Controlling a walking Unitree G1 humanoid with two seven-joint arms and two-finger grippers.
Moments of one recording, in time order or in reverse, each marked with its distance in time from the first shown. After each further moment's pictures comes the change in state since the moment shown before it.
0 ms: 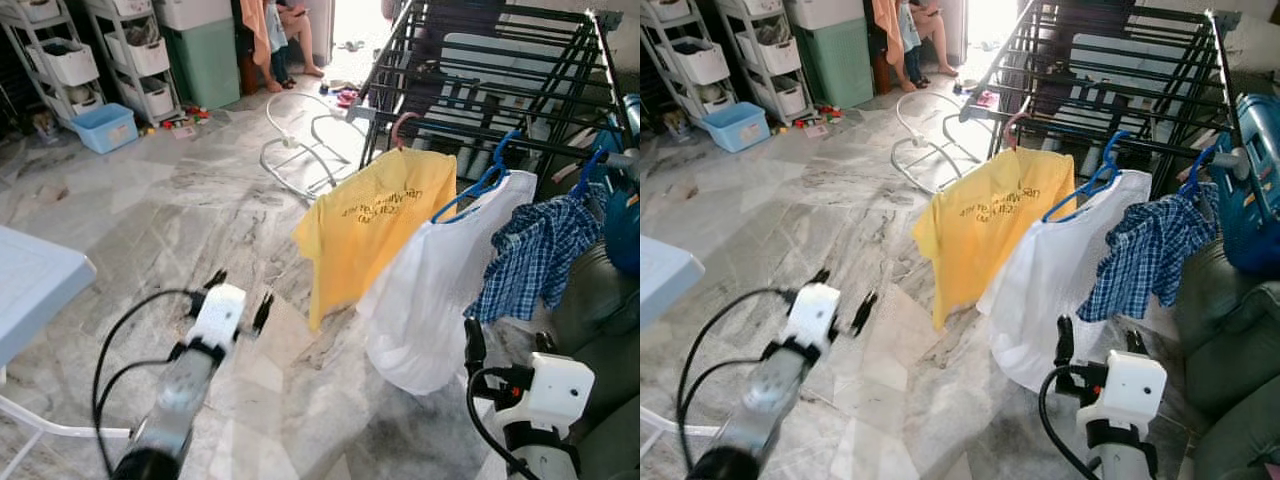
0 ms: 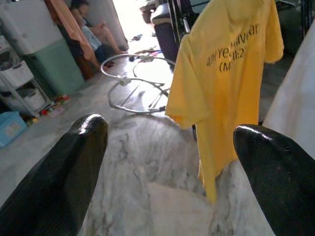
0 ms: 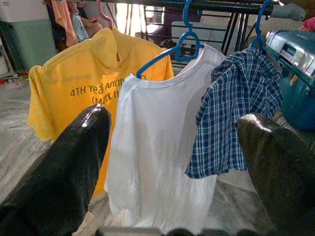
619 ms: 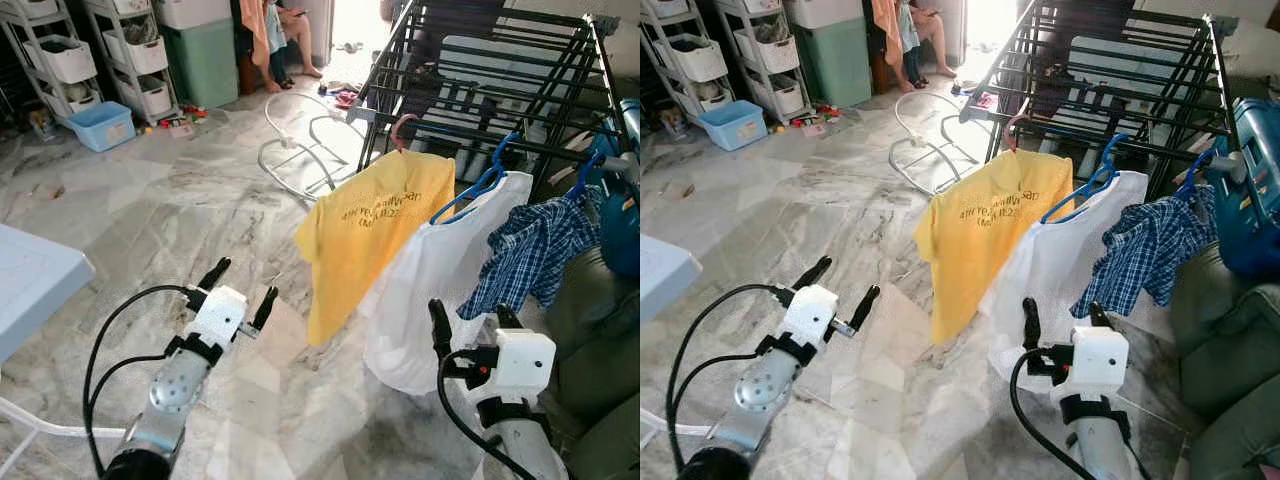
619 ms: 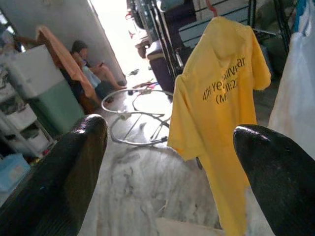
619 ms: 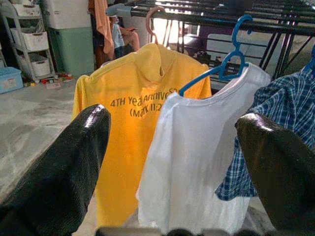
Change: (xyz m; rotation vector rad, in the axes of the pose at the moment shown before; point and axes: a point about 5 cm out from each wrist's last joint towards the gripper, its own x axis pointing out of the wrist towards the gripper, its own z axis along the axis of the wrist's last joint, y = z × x) left arm 0.004 0.000 0.019 0.070 -0.143 -0.016; right arm 0.016 0.031 0.008 0.001 -0.028 0.162
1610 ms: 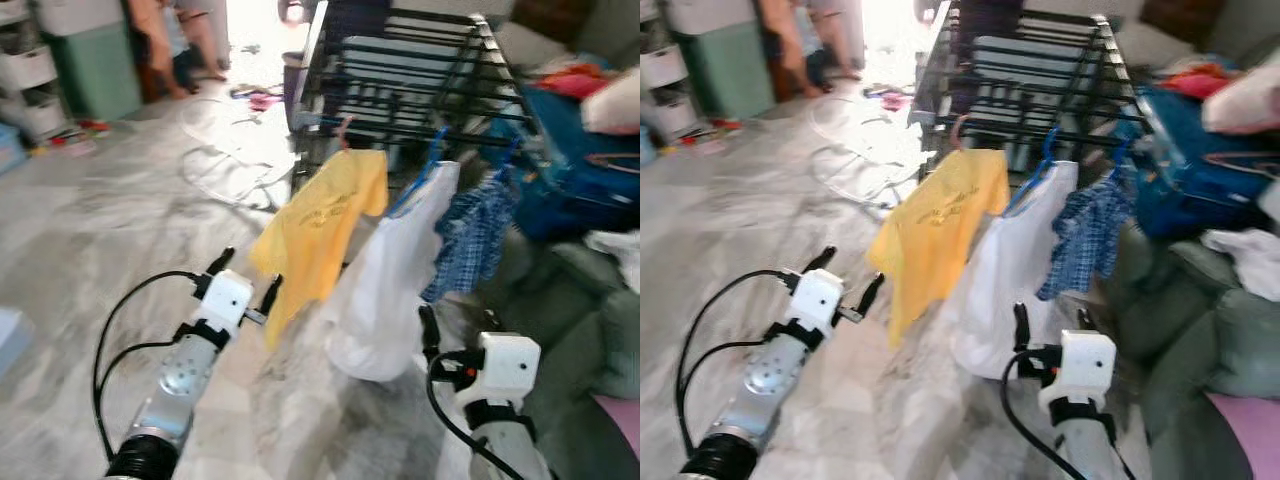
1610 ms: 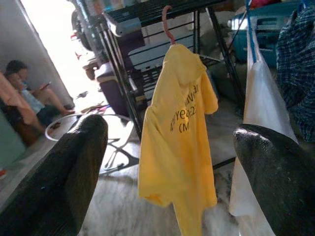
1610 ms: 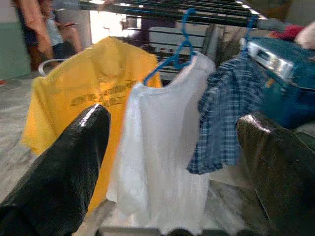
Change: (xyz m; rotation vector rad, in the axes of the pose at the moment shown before) left arm 0.016 0.000 0.012 -0.020 0.005 0.005; right arm 0.001 0.005 -0.006 0.018 0.019 -0.006
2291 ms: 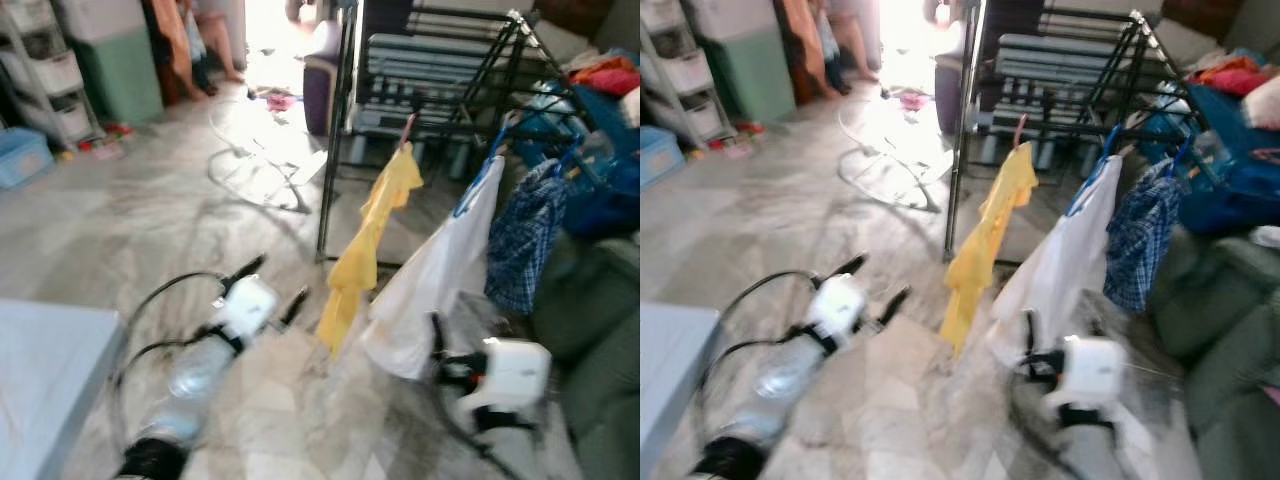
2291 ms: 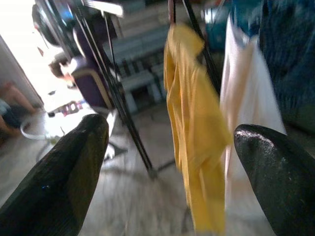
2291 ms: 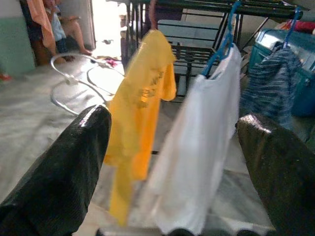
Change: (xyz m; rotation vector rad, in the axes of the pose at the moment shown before) left arm -0.001 -0.014 -0.001 -0.043 0.021 -0.162; right arm -0.003 0.005 -0.004 0.005 0.019 -0.020
